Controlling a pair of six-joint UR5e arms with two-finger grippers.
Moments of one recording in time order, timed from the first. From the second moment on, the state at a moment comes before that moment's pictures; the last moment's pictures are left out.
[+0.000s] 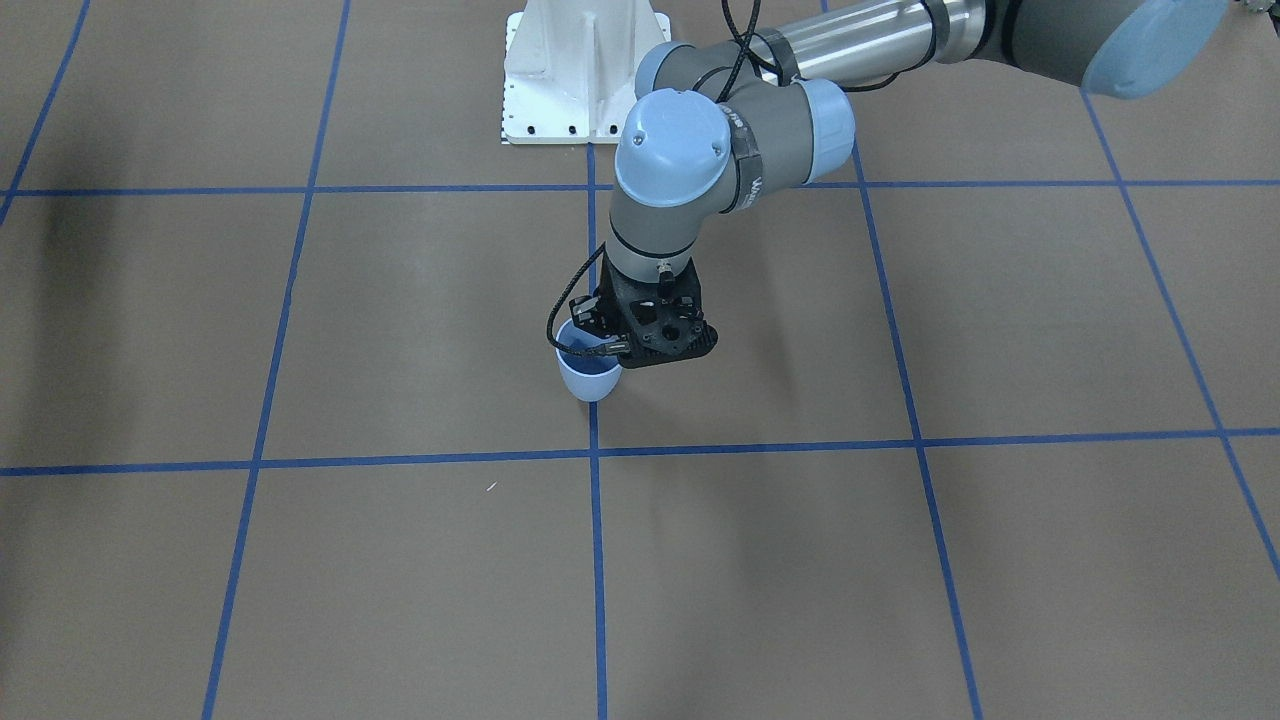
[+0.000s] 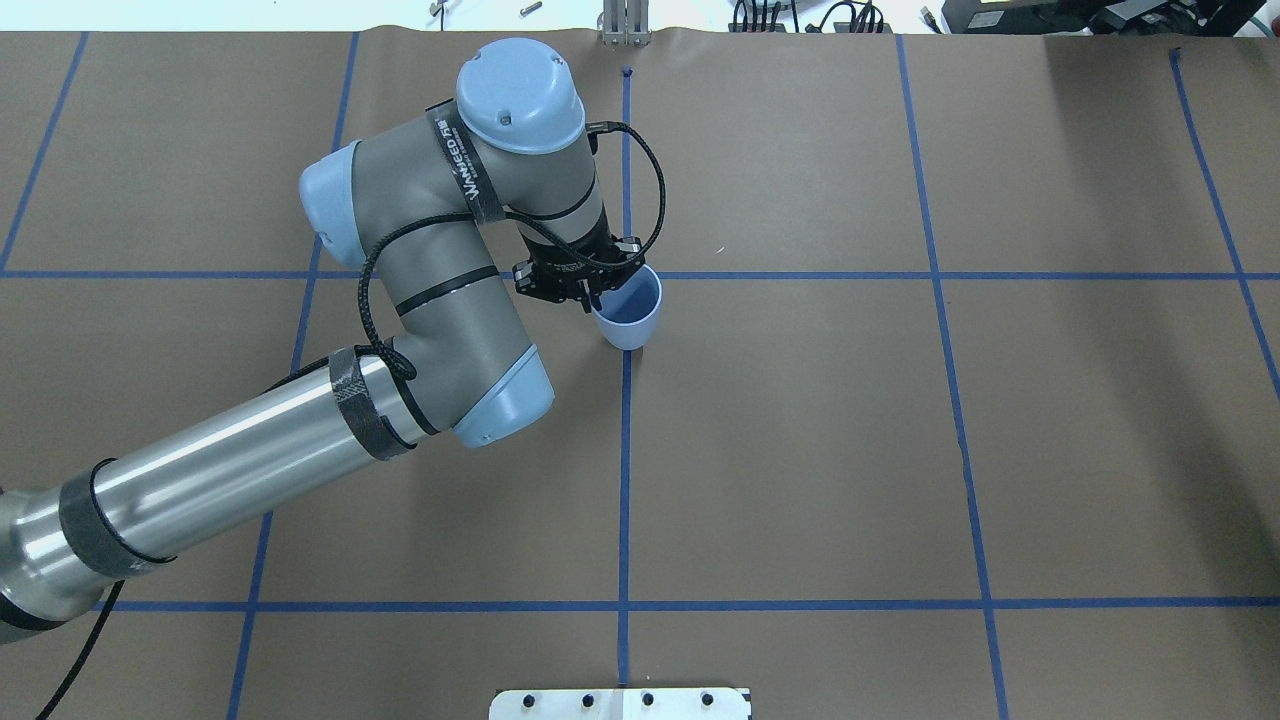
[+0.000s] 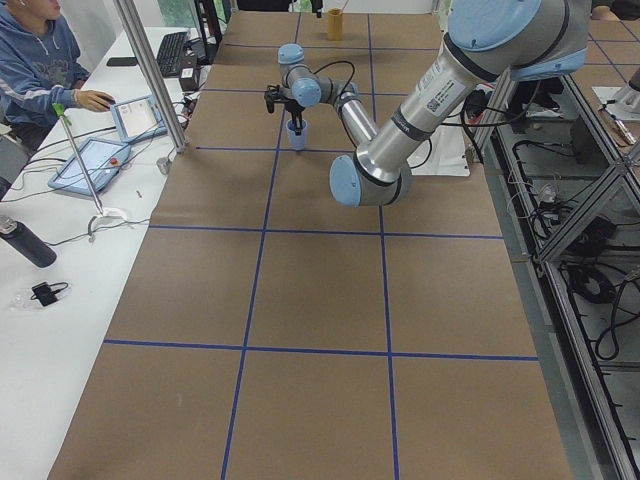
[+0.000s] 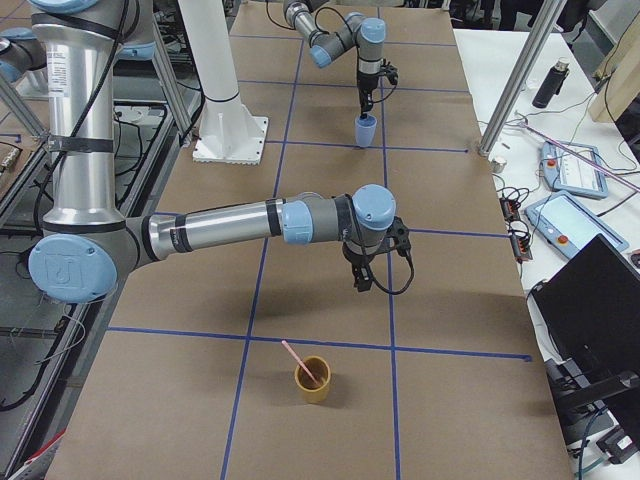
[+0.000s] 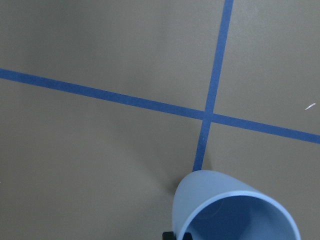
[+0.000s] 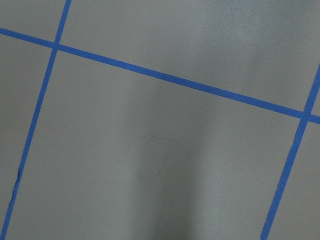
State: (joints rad) left arm -0.65 -2.48 -1.43 -1.59 -2.05 -1.33; right arm 1.44 -1.61 1.81 -1.65 2.50 -0.12
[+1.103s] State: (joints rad) left arm -0.76 -2.24 -1.76 -1.62 -2.05 -1.32; right arm 1.54 -1.56 1.85 -1.65 2.41 0.05
